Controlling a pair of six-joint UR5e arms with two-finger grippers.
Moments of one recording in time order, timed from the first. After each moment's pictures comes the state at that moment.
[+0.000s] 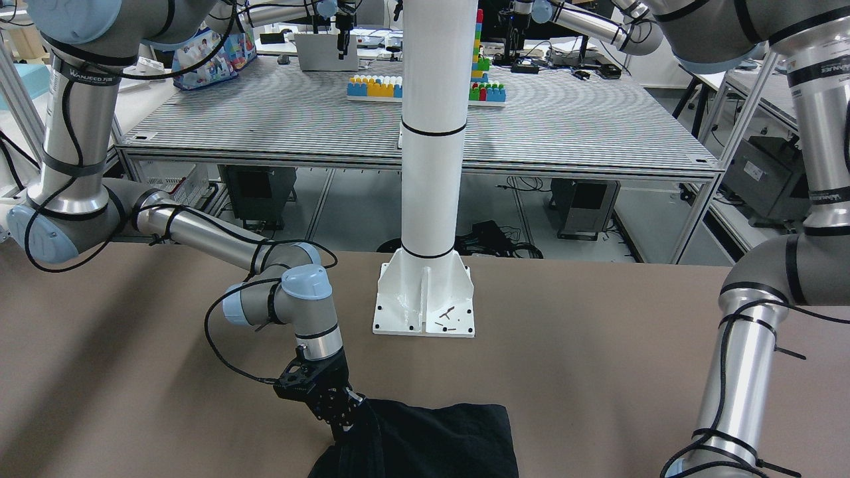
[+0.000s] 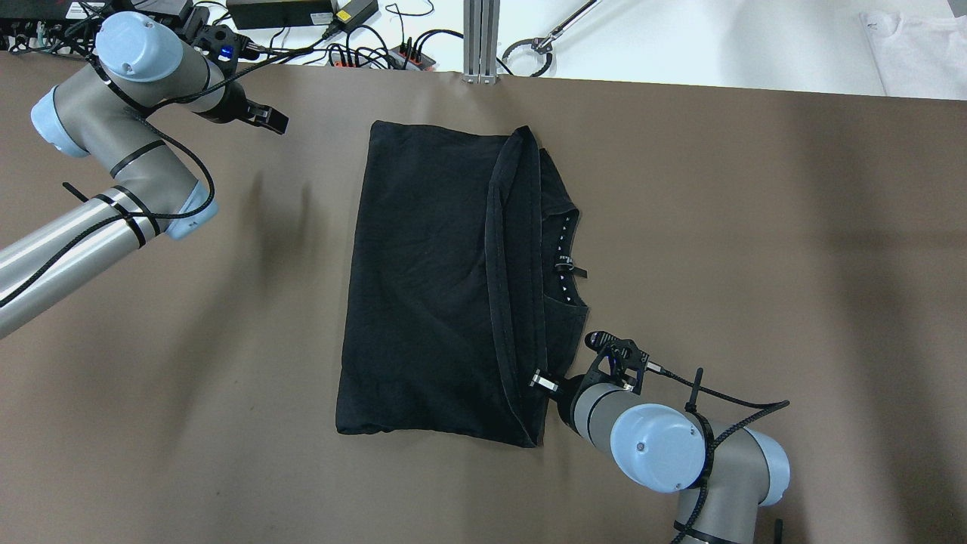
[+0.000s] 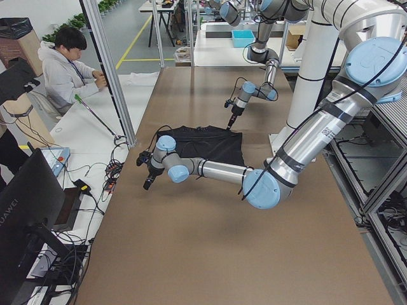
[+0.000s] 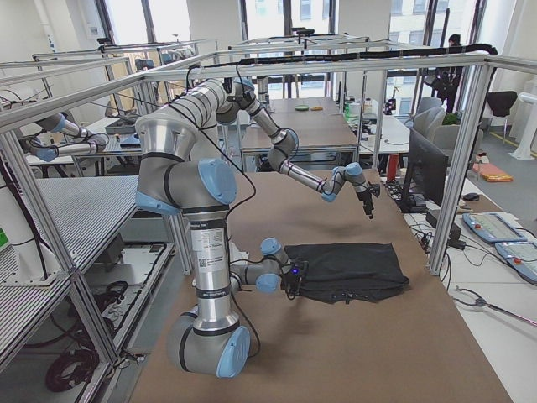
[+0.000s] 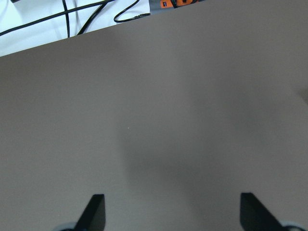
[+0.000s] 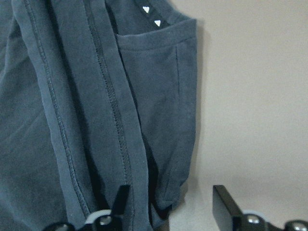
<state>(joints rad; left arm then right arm) -1.04 -2.31 -0.98 -2.30 -1.92 -0.64 0.34 -1.26 1.81 -1.07 1.42 1.67</state>
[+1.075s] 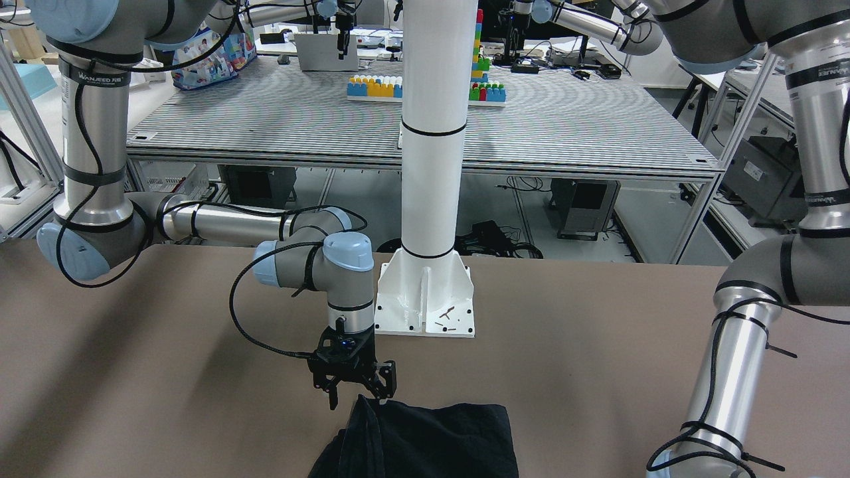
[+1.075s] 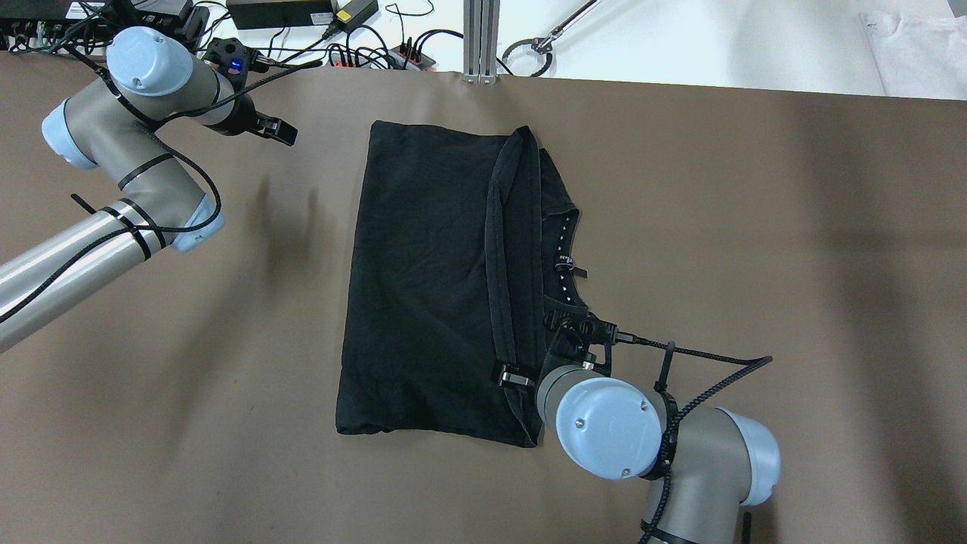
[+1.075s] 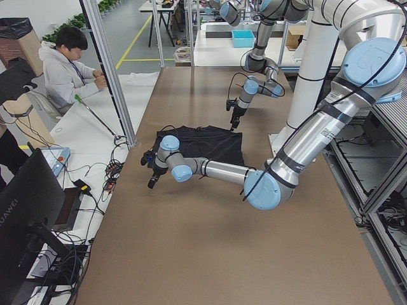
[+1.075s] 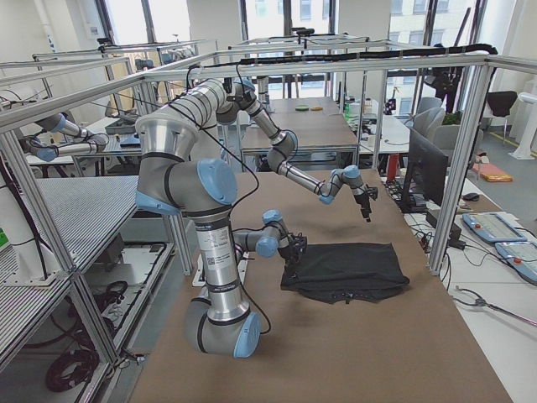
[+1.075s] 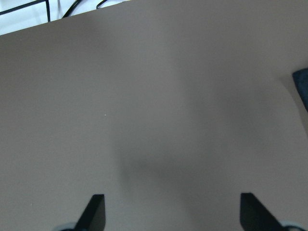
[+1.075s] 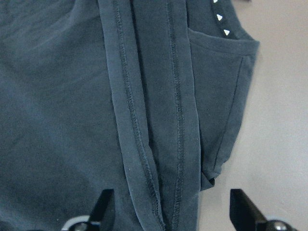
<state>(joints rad) -1.01 -2.30 -1.00 -2.30 -1.92 -0.67 0.32 -1.04 1.89 -1.59 1.44 1.39</state>
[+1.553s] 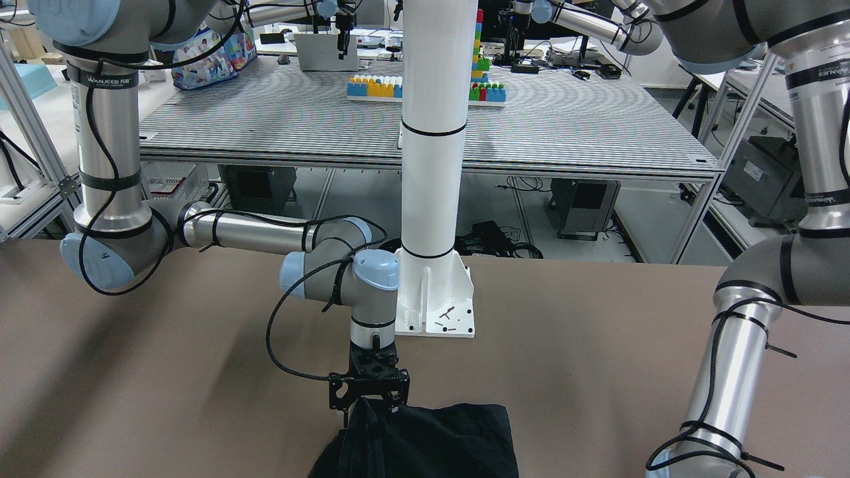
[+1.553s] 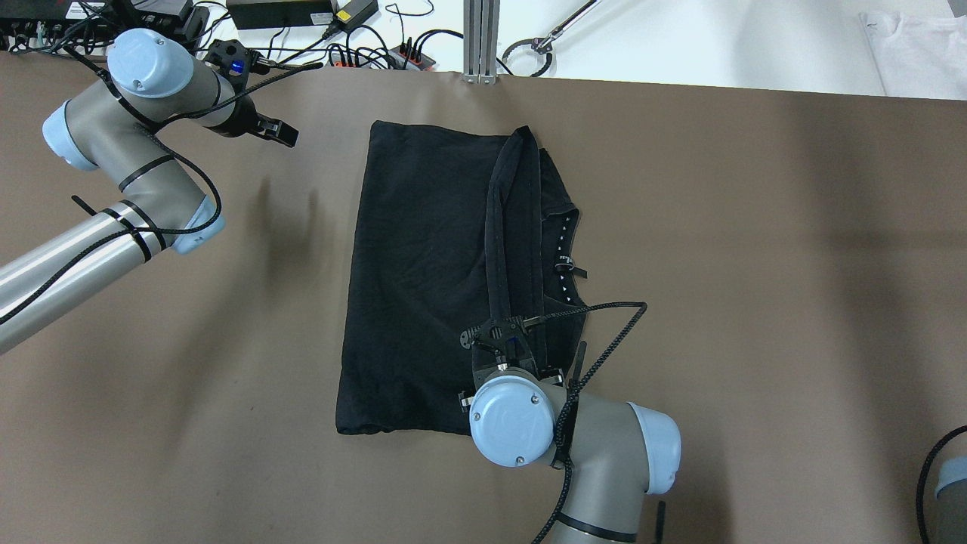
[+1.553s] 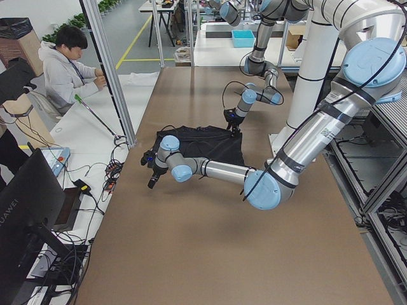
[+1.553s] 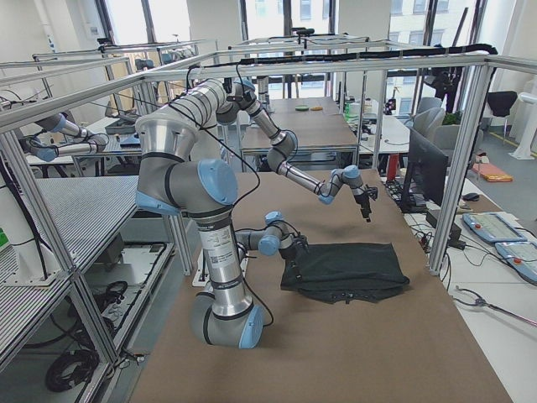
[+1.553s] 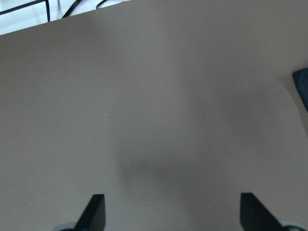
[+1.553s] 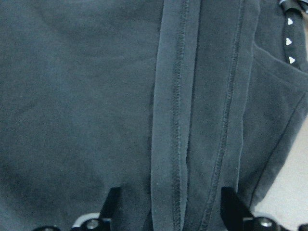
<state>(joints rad) -1.01 -2.30 -1.00 -2.30 -1.92 -0.67 0.32 -0.94 1.74 -1.60 1.41 1.09</state>
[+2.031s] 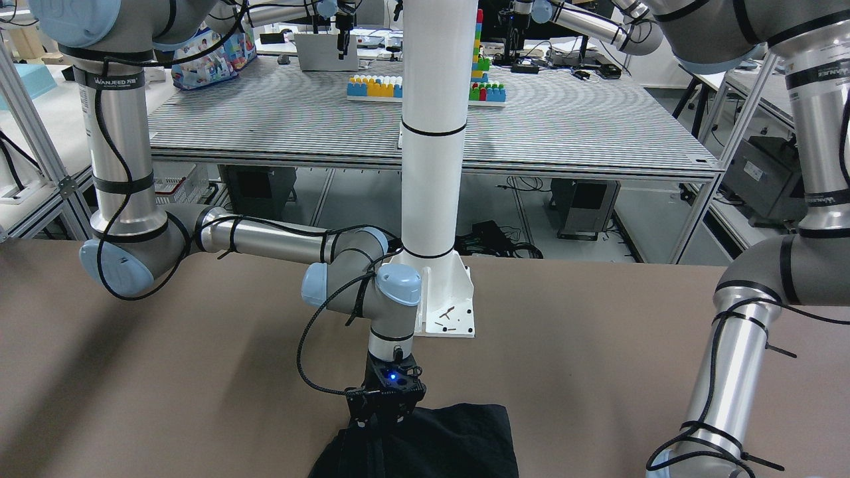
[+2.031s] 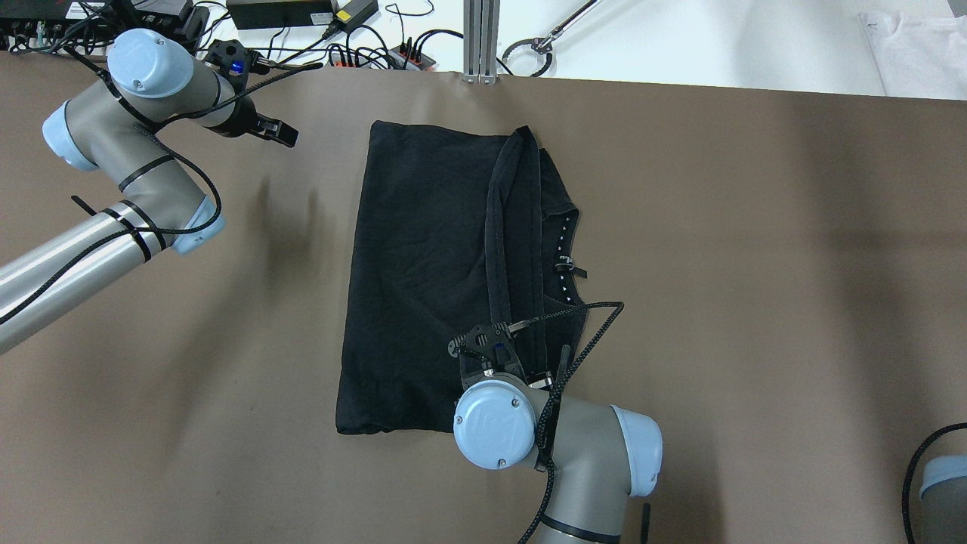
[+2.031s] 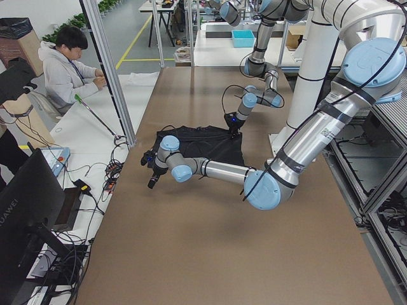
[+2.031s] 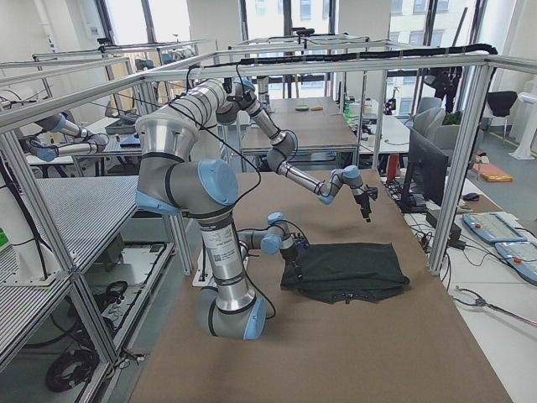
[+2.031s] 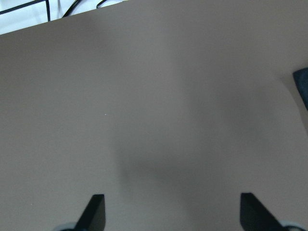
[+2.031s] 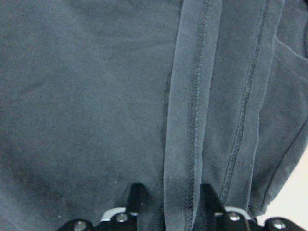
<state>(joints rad) -1.01 -2.30 -1.00 -2.30 -1.92 -0.67 0.30 -0.91 1.70 -1.62 1.42 1.04</state>
